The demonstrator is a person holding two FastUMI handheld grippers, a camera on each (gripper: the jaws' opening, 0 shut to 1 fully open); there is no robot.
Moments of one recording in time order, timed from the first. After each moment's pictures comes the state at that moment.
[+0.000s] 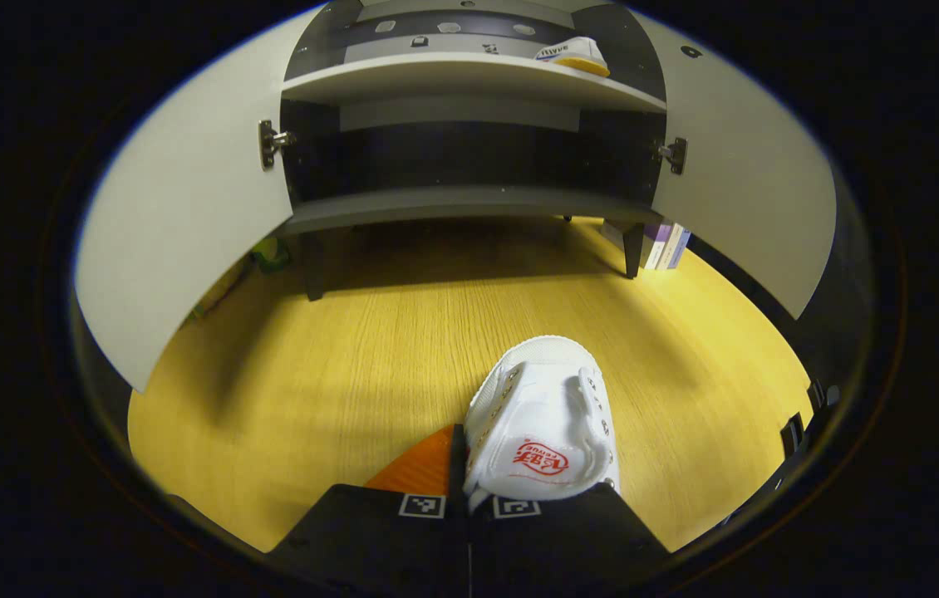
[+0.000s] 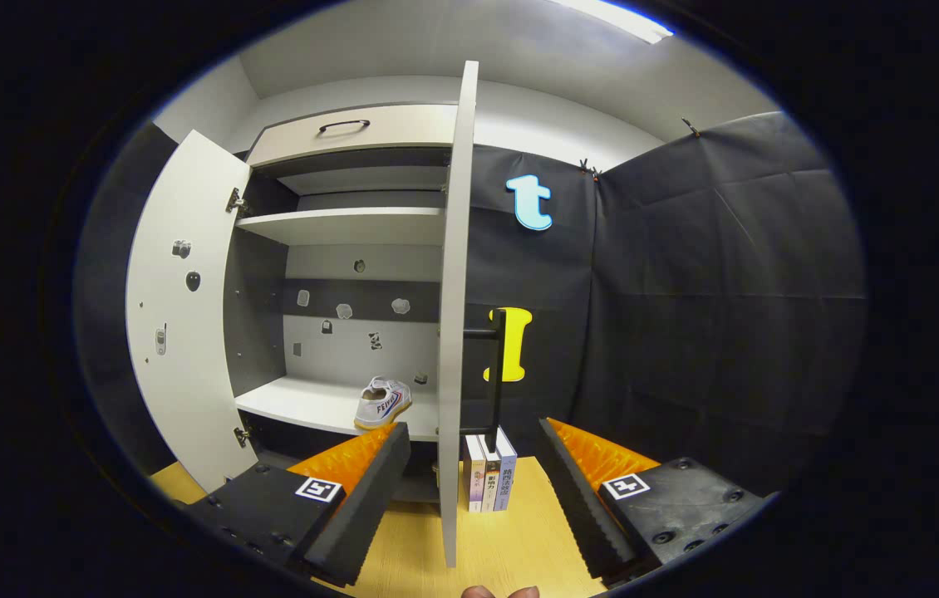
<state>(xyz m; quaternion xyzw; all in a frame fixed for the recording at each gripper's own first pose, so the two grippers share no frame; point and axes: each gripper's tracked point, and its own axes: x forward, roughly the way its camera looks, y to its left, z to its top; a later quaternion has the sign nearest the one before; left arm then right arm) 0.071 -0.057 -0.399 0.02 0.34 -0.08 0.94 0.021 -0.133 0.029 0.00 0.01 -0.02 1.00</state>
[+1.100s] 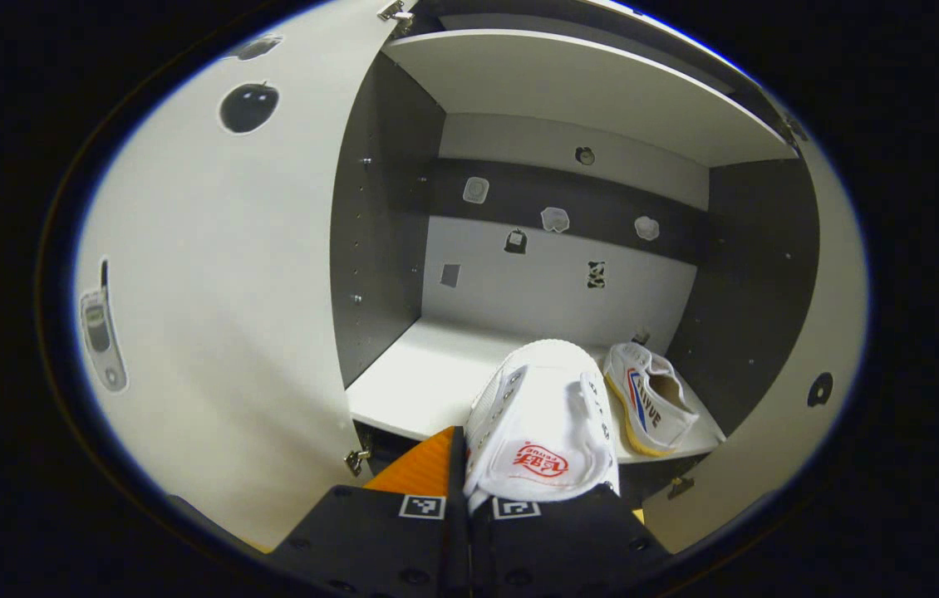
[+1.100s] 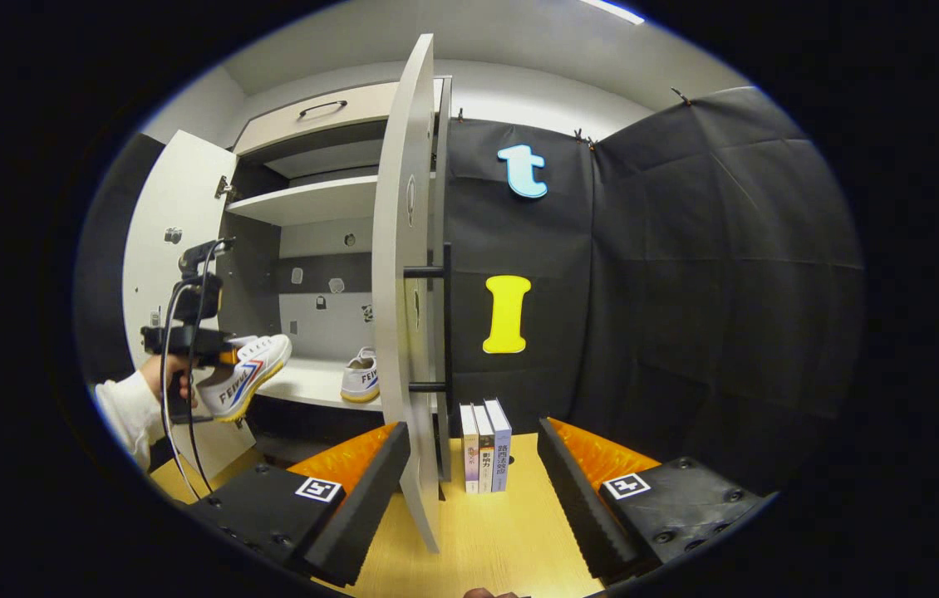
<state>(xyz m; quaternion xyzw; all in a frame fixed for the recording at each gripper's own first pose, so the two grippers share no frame) 0.266 -0.019 -0.048 -0.08 0.18 0.07 0.98 0.028 -0.169 -0.022 0.02 0.06 -0.01 1.00</state>
